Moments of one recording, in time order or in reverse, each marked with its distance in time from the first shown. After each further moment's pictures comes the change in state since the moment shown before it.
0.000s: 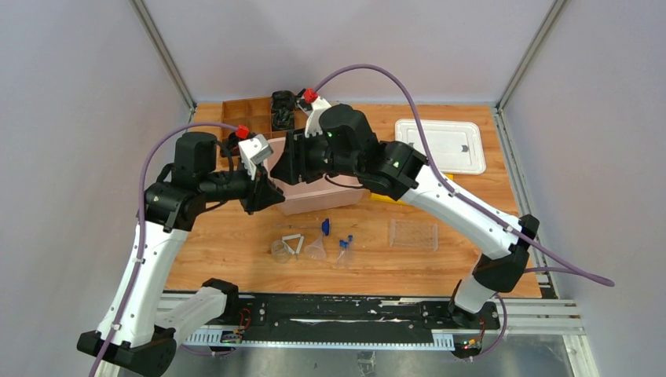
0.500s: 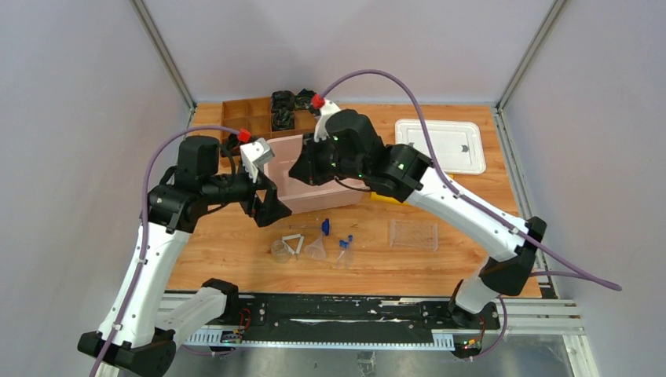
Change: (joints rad) left arm 0.000 -0.012 -0.041 0.010 -0.016 0.010; right arm -0.020 -0.002 -0.043 -0.022 0.035 -0.051
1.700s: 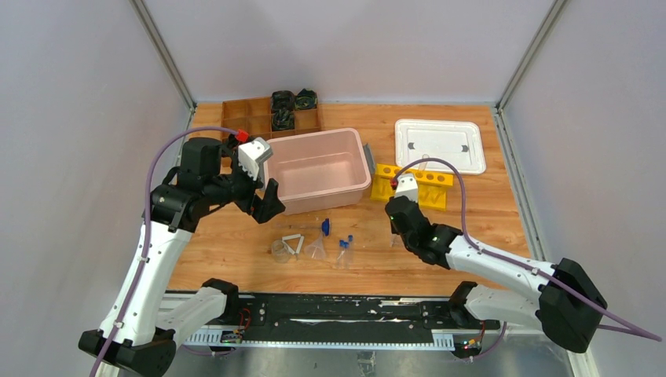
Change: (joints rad) left arm 0.000 0.000 -0.025 -0.015 -0.217 -0.021; right arm -0.191 -0.551 -1.309 0.484 0.653 -0.225
